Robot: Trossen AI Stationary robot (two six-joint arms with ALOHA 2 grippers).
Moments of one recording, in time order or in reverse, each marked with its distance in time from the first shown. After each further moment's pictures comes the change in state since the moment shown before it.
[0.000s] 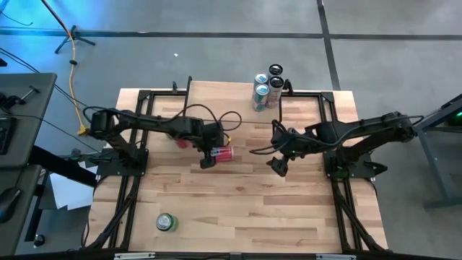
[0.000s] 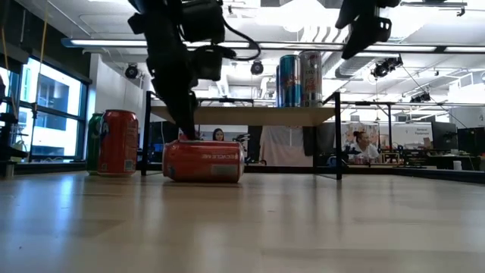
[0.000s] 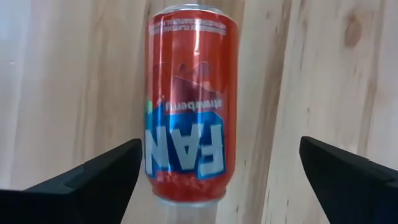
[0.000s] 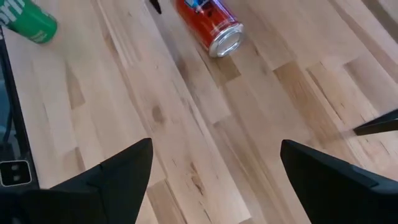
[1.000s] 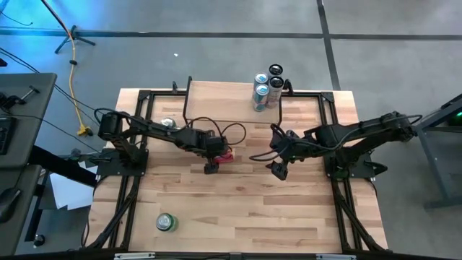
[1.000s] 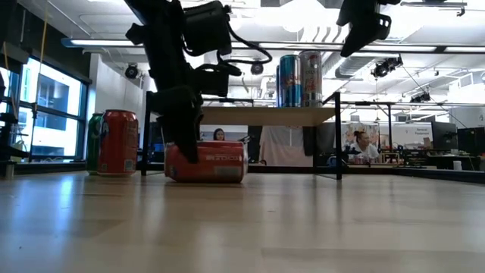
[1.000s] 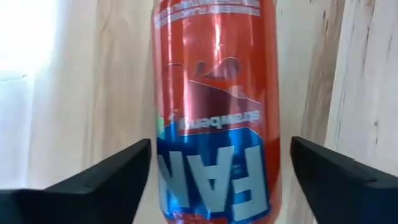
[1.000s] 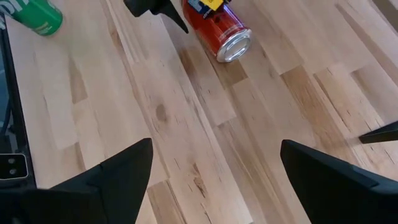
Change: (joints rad) left arm -0.099 0.098 -0.040 0.132 -0.221 -0.013; right arm 0.041 0.014 0.000 0.020 0.032 -0.014
